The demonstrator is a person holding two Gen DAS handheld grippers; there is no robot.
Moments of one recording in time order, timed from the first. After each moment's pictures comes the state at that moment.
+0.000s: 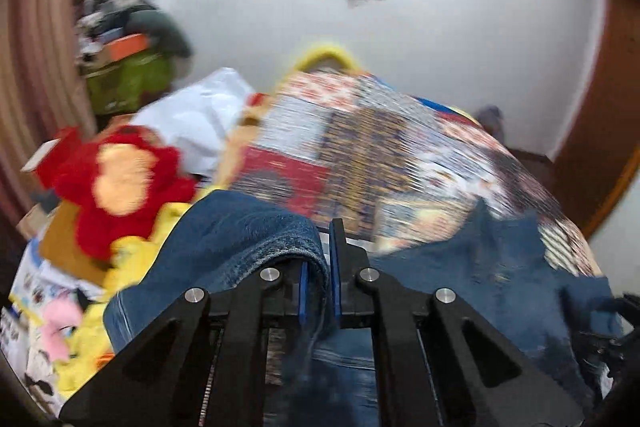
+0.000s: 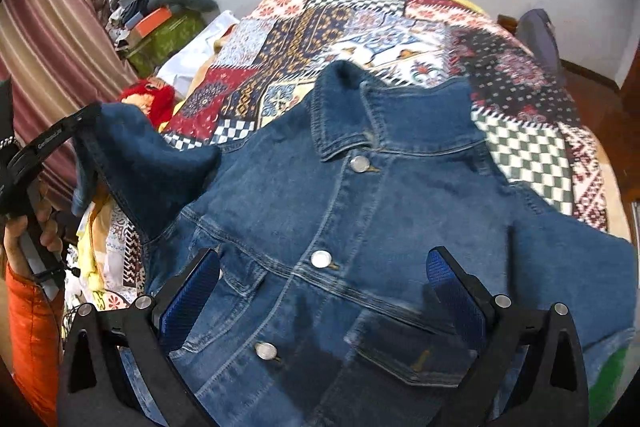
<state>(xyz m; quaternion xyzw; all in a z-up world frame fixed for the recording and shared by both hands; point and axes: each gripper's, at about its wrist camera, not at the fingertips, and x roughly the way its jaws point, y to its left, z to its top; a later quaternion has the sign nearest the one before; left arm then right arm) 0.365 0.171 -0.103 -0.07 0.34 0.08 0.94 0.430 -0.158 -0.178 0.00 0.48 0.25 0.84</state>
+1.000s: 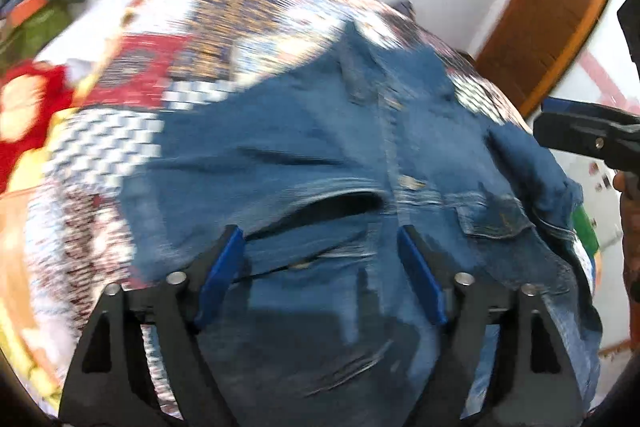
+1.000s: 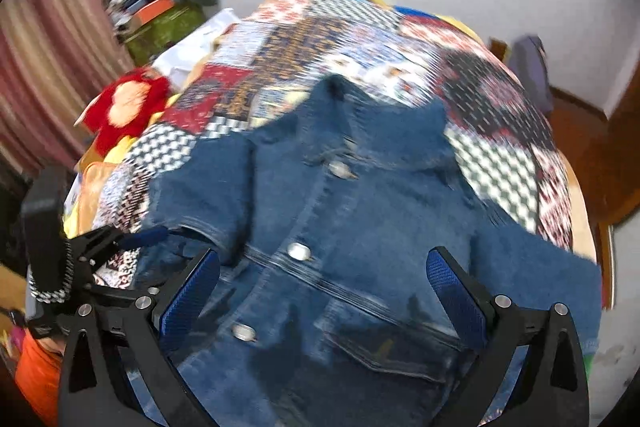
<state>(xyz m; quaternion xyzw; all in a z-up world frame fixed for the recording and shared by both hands) 0.301 0.090 -0.191 -0.07 0.46 -0.06 0.88 0.416 -0.153 -0.153 -0.07 0.46 0.25 0.85</state>
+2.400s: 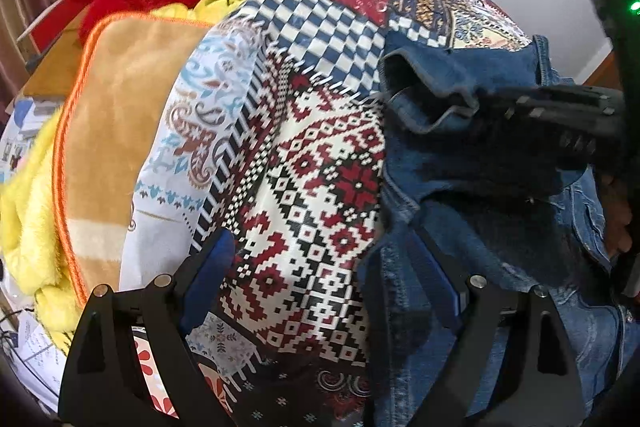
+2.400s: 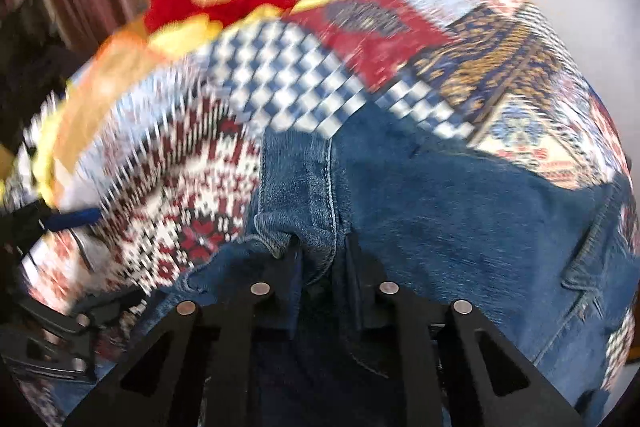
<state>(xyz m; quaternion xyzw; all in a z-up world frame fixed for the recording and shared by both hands) 0.239 0.232 -0.264 -0.16 0.49 0.08 0.85 0.410 0.099 -0.259 -0.24 0.45 0.36 0.78</state>
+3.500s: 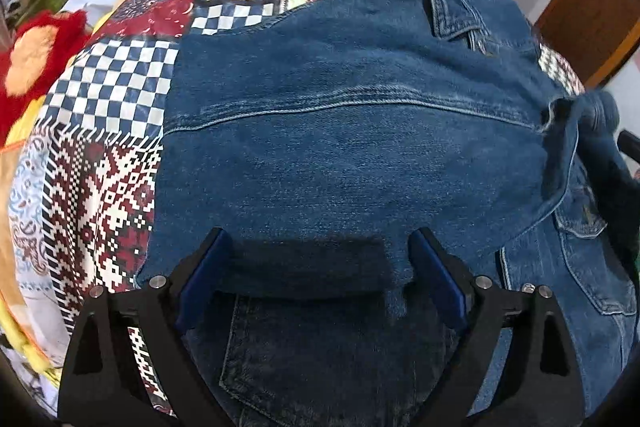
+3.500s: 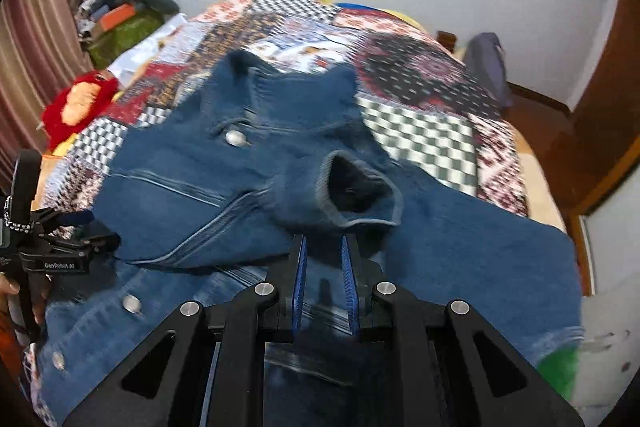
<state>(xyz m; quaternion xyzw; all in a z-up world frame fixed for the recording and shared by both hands) 0.341 0.087 -0.262 -0.07 0.55 0.00 0.84 0.420 -0.244 -0.207 -0.07 0.45 0.17 0.88</state>
